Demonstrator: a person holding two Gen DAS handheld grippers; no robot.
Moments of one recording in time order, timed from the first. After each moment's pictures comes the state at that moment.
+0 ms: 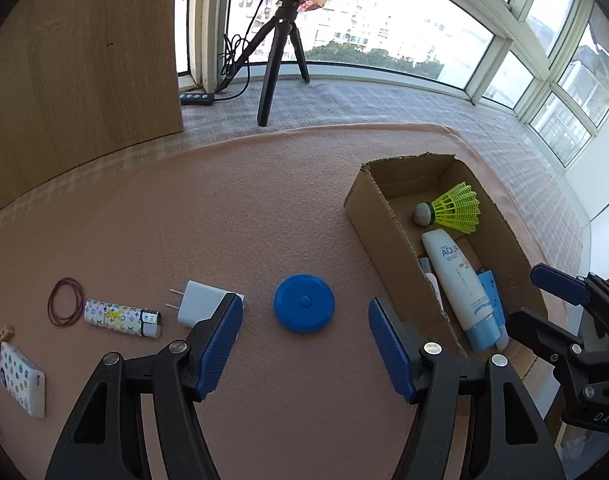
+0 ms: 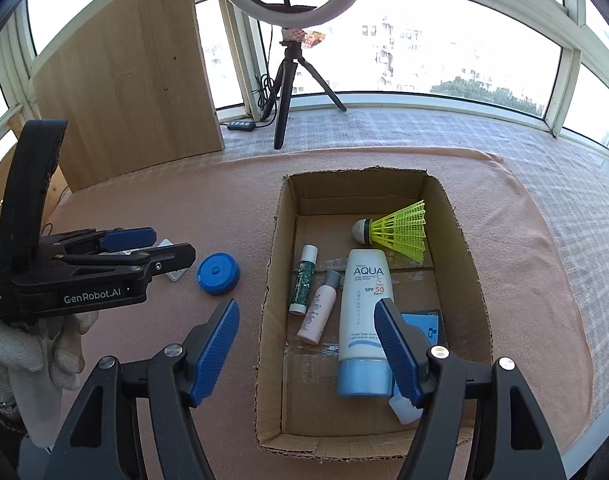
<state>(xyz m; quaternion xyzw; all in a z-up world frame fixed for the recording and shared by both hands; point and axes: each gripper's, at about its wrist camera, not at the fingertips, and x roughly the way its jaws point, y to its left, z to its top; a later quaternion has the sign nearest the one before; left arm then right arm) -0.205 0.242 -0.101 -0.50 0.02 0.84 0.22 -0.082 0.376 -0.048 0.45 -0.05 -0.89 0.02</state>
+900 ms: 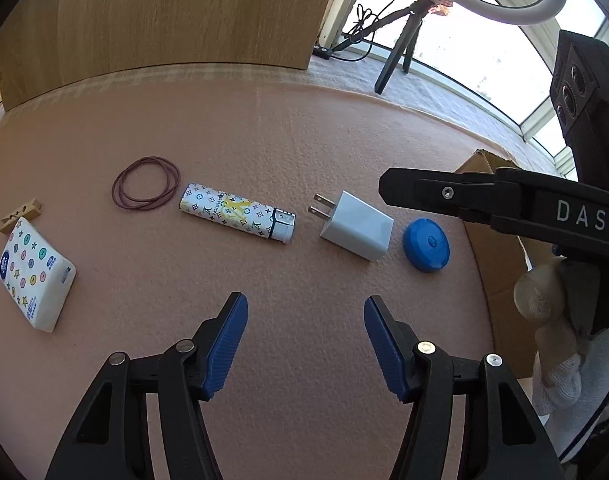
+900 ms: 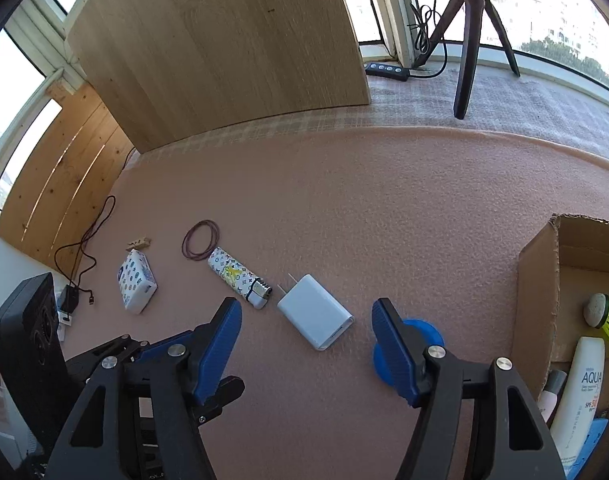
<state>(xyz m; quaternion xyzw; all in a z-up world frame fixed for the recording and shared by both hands) -0.183 0.117 -0.150 -0.54 -0.08 0.83 0.14 -0.217 0.250 -0.110 0.55 -0.11 -0.81 0.18</state>
